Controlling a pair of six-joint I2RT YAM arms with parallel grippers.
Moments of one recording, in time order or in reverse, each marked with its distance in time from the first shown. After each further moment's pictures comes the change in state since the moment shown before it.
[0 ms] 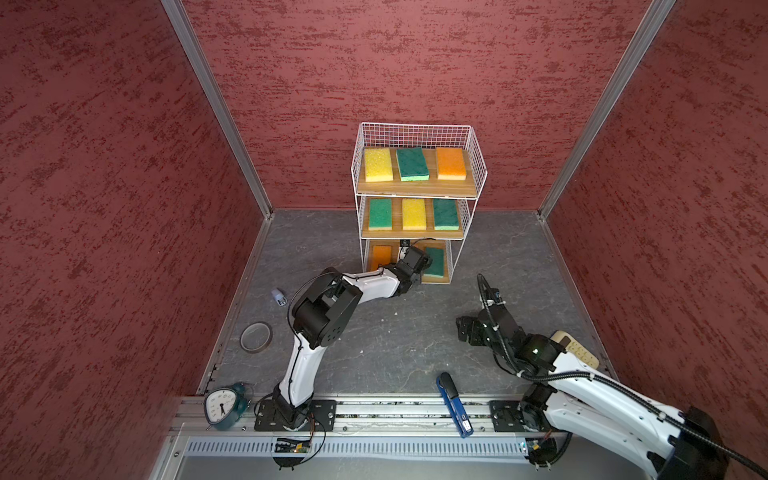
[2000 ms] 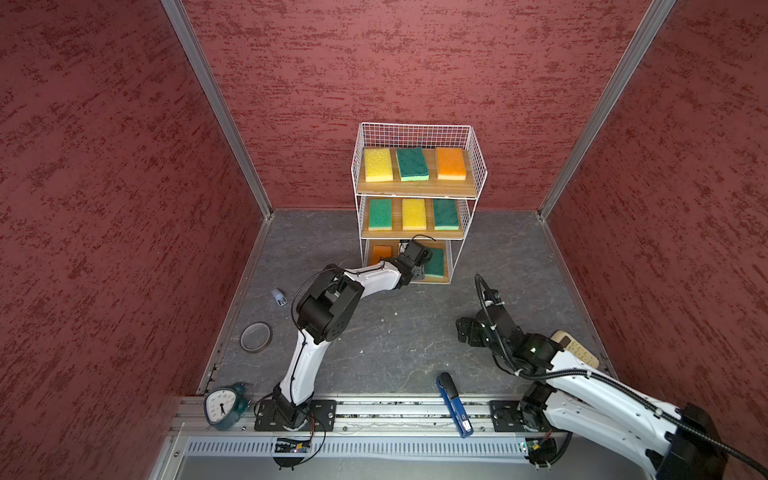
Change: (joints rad) left arm 0.027 0.056 0.111 -0.092 0.082 -0.045; right arm 0.000 0.022 0.000 -0.011 -0.008 0.019
